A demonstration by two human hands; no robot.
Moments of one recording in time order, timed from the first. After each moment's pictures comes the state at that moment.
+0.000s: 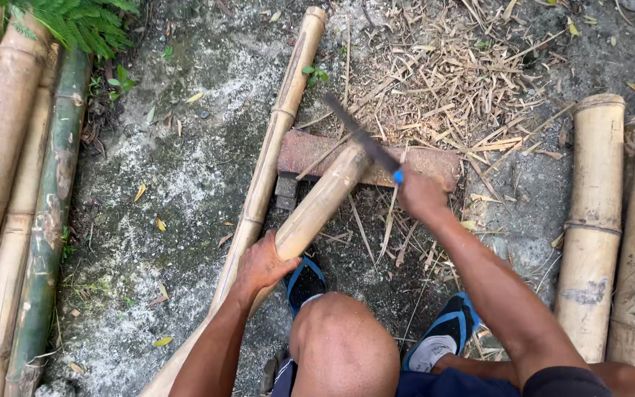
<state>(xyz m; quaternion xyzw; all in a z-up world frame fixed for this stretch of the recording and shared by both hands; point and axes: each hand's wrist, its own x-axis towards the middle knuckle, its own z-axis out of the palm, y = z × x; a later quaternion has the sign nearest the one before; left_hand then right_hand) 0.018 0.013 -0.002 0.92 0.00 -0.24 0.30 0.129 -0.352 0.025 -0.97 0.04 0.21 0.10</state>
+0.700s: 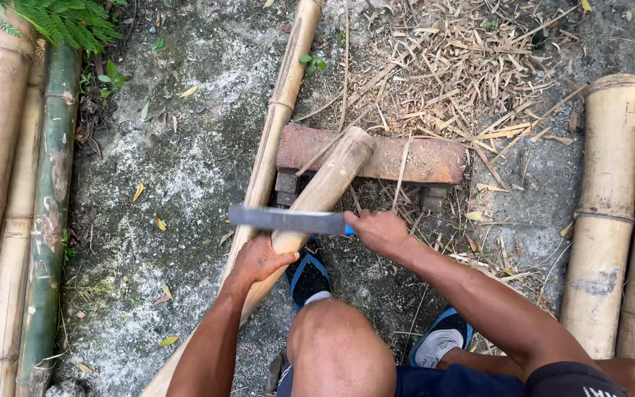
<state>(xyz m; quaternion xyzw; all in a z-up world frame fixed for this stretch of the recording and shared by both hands) 0.033 0.031 -0.020 0.89 0.00 -0.31 0.33 0.074 -0.291 -0.029 -0.95 -0.20 0.22 0.02</state>
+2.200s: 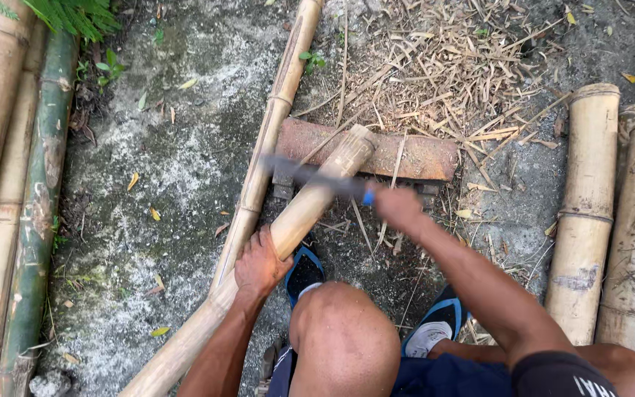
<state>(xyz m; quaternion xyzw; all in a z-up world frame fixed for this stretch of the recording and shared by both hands) -0.014 0.001 -0.007 0.97 0.04 -0.18 0.17 0.092 -0.307 0.030 -0.96 -0.12 0.23 0.03</state>
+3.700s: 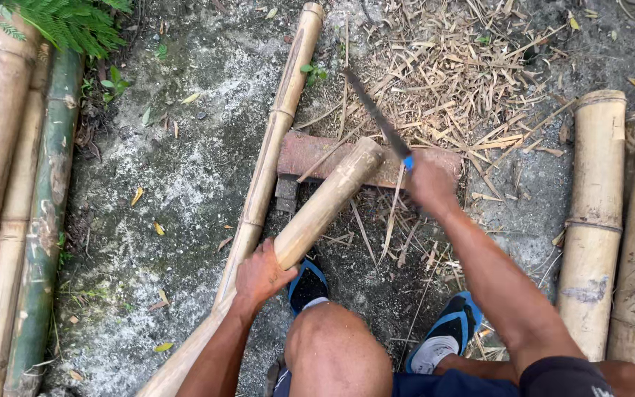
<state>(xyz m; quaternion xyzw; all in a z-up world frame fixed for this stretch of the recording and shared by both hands) 0.007 0.014 0.001 0.95 0.00 -0.21 0.23 0.152 -0.368 0.020 -0.98 0.05 0.16 0.11</state>
